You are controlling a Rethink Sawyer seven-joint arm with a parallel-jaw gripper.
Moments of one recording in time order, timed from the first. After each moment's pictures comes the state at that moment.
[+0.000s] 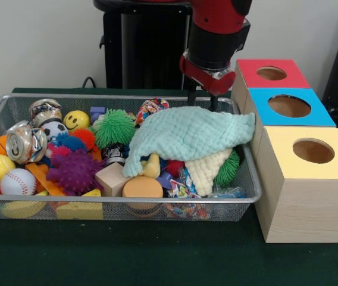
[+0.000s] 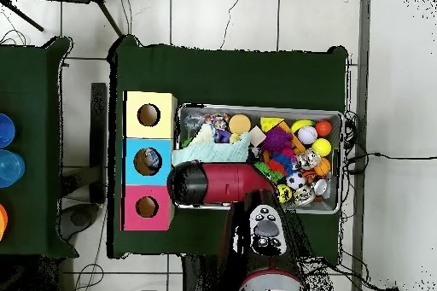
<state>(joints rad) -0.15 -0.62 0.00 1.77 -0.18 0.53 2.65</state>
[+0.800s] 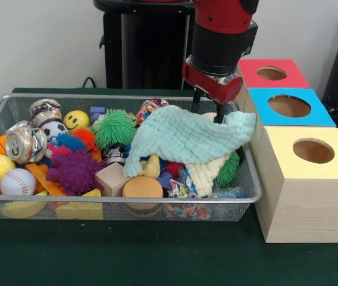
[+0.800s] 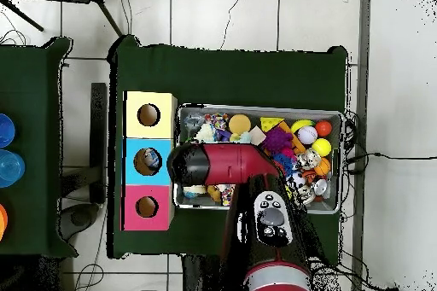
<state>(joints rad) -0.17 -0.62 0.03 1.67 -0.18 0.56 2.65</state>
